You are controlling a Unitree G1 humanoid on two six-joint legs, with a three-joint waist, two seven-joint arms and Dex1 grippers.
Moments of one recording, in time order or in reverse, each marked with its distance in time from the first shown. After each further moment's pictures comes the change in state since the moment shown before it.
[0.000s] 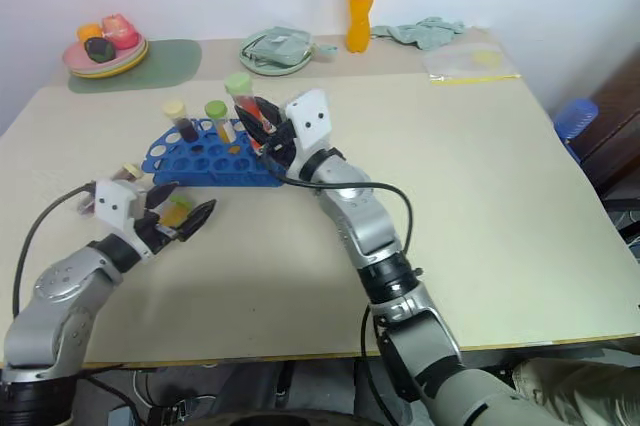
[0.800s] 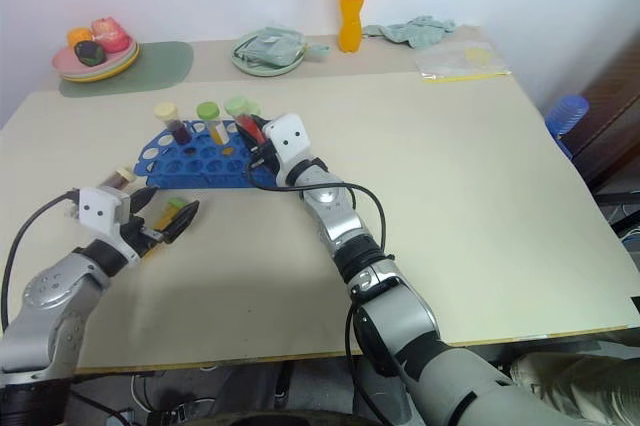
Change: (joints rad) left arm 0.020 -0.009 0.000 0.073 0.004 -0.087 -0.010; right arm -0.158 0.054 -0.042 0.525 -0.115 -0.342 0.004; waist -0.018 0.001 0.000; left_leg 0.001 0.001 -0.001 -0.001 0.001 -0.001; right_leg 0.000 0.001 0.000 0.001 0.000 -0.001
